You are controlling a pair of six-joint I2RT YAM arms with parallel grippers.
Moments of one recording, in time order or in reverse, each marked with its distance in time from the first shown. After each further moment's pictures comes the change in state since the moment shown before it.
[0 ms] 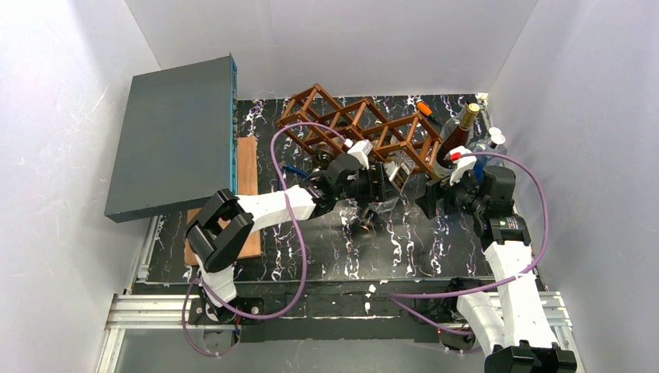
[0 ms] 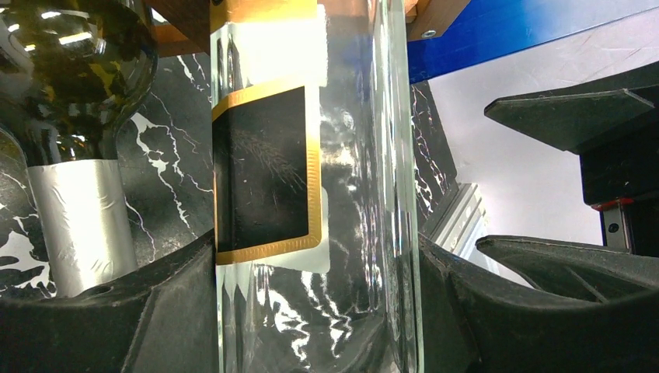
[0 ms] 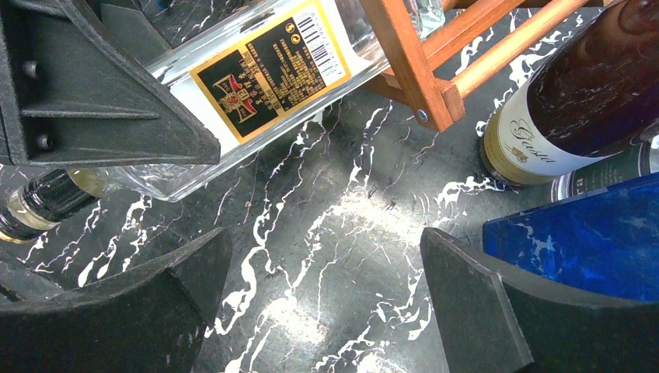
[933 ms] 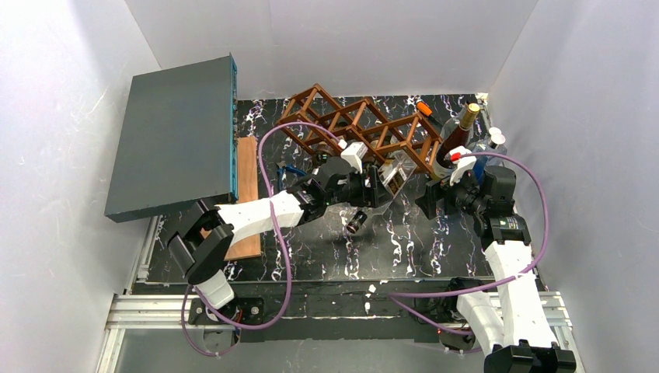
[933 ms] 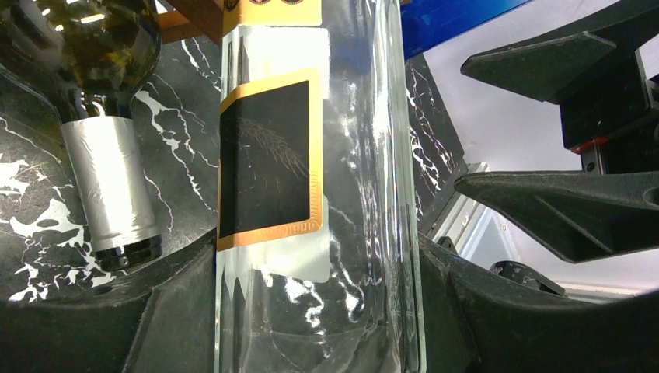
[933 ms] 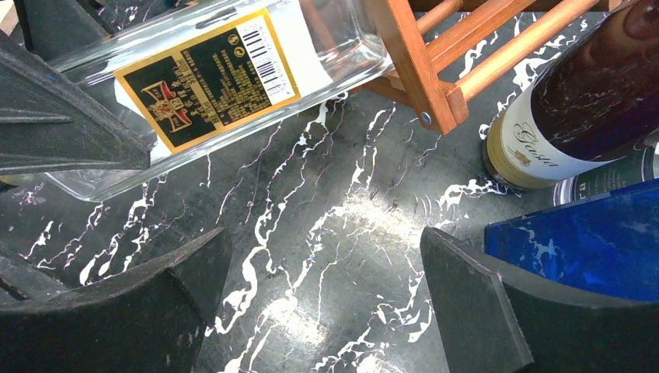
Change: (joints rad) left arm -0.016 -0.135 -0.083 -0.034 -0.015 0.081; right arm -0.006 0.002 0.000 0.000 -0.020 -0.010
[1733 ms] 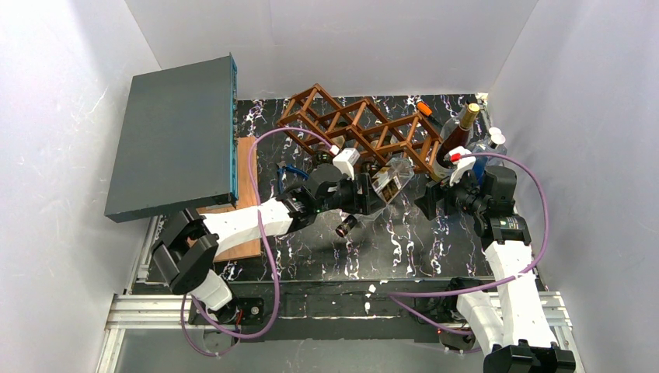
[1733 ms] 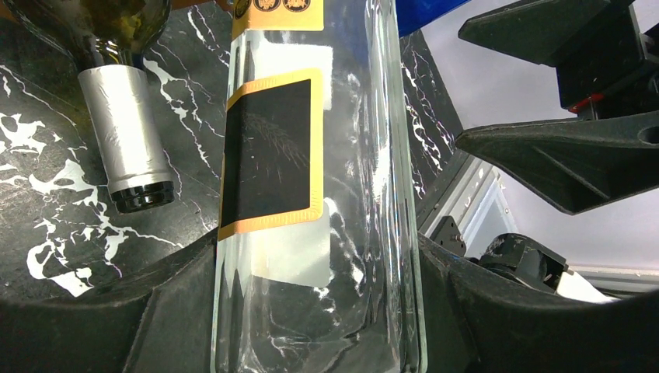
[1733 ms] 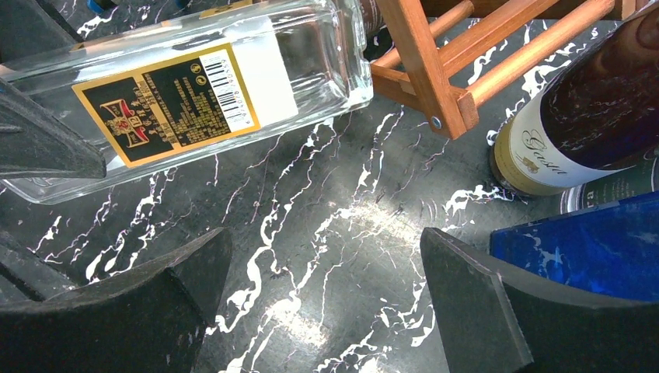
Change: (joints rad) left arm -0.002 -0.108 -0.111 0.000 -0.004 0.014; right arm -0.006 0.000 0.000 0.000 -0.031 -0.012
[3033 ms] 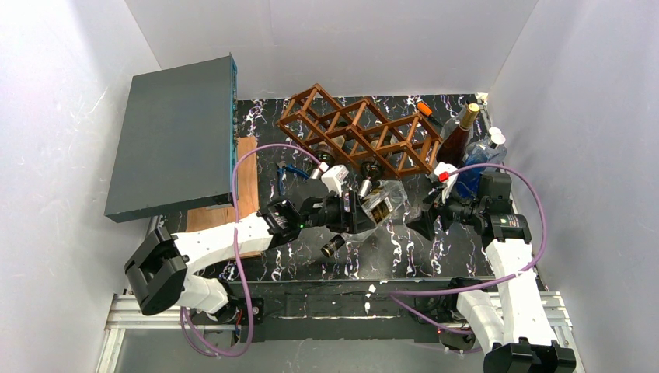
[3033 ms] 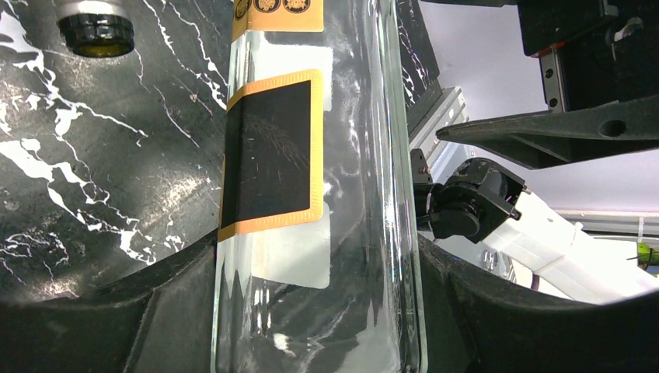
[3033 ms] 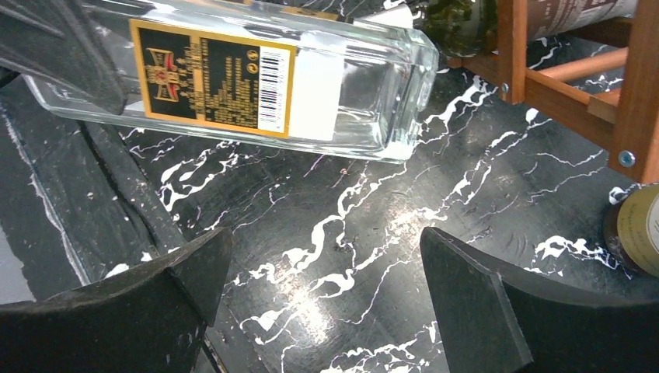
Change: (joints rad) left arm -0.040 -0.206 -0.149 -0.105 0.064 -0.097; right arm -0.001 0.014 0.011 -0.219 -0.294 -0.306
